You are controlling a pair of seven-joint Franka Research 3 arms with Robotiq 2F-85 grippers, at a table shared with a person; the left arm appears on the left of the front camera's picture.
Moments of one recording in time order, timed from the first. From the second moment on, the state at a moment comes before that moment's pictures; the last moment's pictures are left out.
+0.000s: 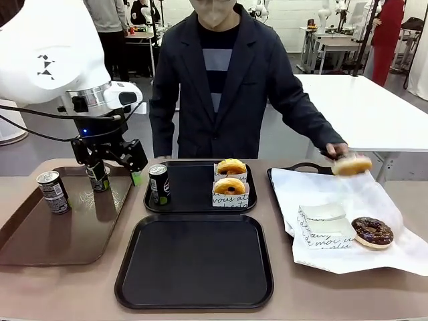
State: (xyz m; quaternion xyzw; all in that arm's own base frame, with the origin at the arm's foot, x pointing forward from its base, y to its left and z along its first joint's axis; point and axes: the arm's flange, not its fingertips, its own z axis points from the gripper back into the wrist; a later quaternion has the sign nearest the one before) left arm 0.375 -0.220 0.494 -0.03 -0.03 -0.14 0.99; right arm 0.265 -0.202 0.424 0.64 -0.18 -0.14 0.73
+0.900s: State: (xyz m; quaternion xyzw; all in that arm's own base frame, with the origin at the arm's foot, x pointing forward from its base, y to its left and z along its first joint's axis) left arm 0.437 -0.073 0.527 -0.02 -0.06 -0.01 1.00; right arm 0.265 -0.202 0.424 0.64 -0.18 -0.14 0.73
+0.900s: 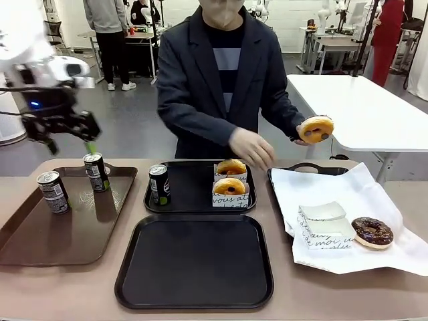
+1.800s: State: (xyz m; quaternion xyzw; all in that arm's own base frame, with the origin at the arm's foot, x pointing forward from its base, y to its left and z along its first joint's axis) left arm 0.475 -0.006 0.518 0.01 -0.04 0.06 1.00; right arm 0.265 -0.202 0.424 0.64 -0.18 -0.14 0.73
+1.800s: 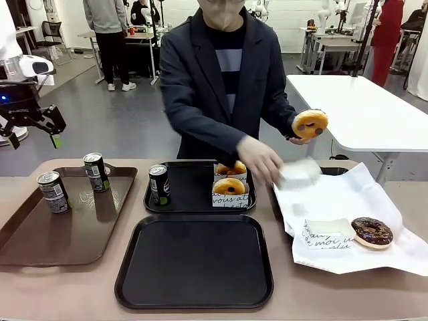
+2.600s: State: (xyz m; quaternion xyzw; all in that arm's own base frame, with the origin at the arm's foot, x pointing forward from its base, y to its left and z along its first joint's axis) left arm 0.509 0.015 0.454 0.02 -0.03 0.05 1.00; right arm 0.265 -0.202 0.424 0.64 -0.18 -0.14 0.73
